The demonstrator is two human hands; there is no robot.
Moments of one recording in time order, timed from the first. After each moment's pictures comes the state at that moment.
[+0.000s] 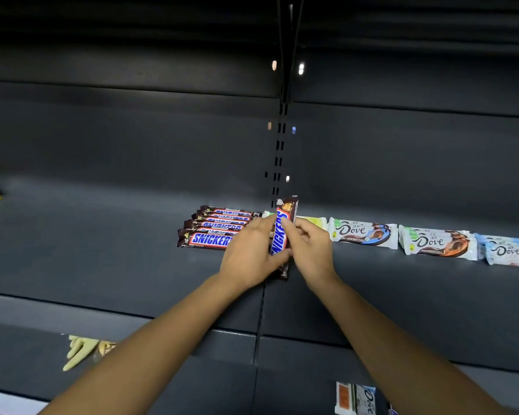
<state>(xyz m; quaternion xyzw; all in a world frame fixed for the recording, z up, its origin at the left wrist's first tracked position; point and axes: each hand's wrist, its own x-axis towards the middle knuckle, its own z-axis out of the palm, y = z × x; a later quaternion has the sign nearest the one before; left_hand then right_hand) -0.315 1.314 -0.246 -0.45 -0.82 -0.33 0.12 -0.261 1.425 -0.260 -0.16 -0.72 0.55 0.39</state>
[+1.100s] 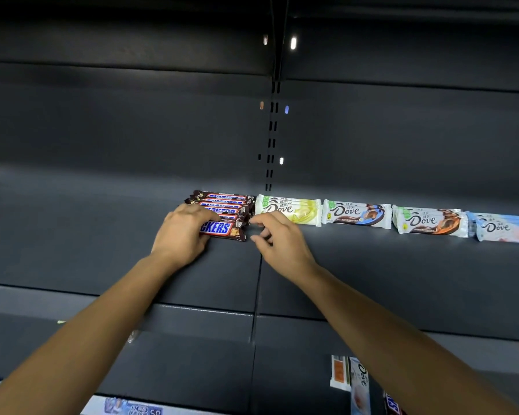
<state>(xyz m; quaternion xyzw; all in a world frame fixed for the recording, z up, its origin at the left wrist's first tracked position) -0.390 1.241 -0.270 -0.44 -0.85 -0.24 0.19 -0.260 1.408 -0.275 -0.03 -0.91 0.26 0.32</state>
